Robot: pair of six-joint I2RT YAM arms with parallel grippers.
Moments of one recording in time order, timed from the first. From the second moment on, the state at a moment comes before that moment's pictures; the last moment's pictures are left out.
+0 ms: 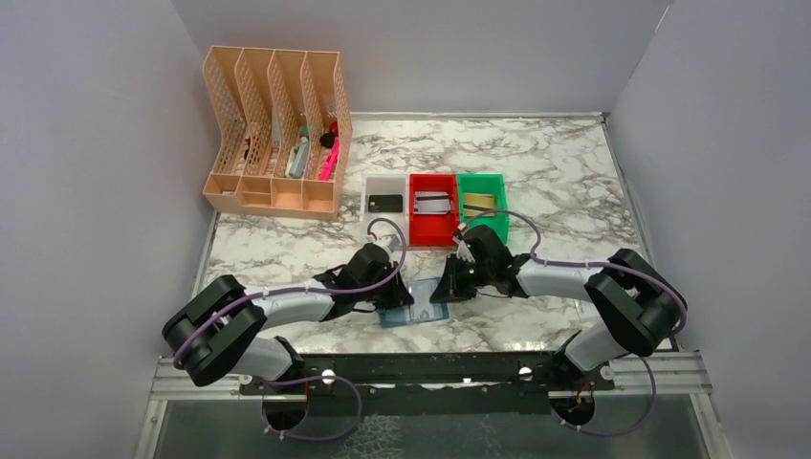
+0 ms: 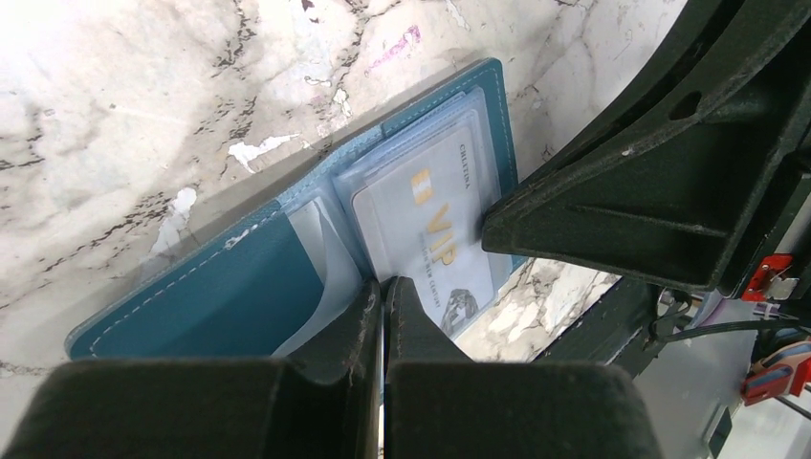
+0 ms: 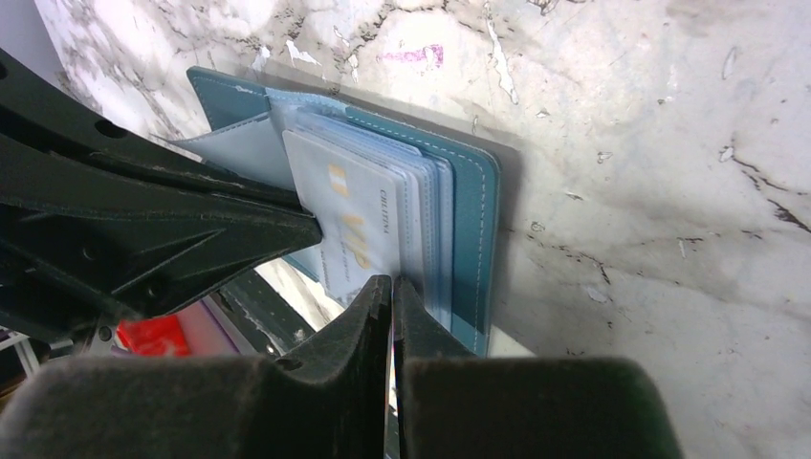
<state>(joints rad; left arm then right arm) -0.83 1.36 0.43 0.18 0.18 -0.81 0.71 1.52 0.57 0.09 -0.42 0.80</state>
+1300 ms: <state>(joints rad) -0.83 1.29 0.46 0.00 0.10 -0.77 0.71 1.49 0.58 0.05 -0.38 0.80</state>
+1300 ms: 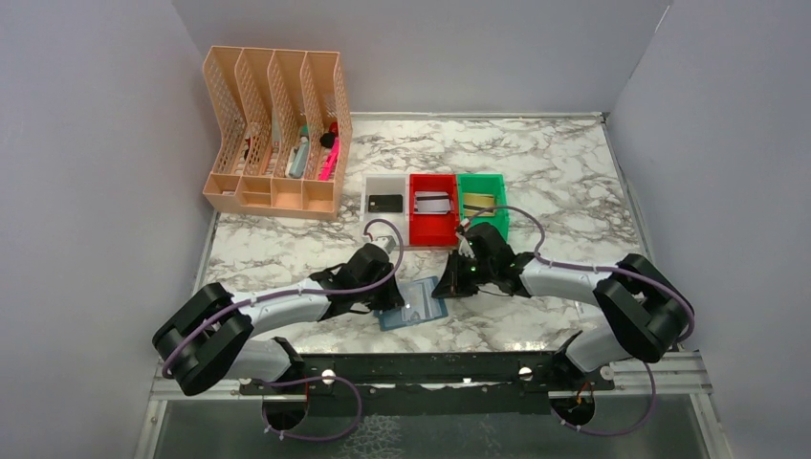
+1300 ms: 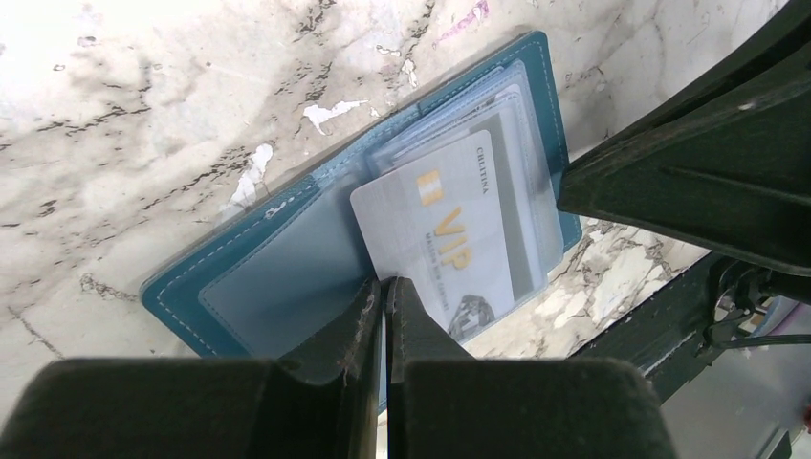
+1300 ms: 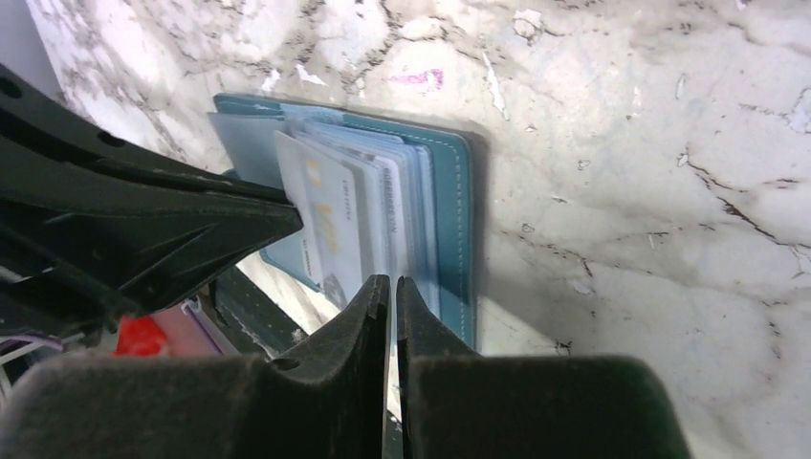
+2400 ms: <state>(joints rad) -0.83 1.20 0.32 0.18 0.12 -0.88 0.75 1.59 0.58 0.22 -0.45 0.85</state>
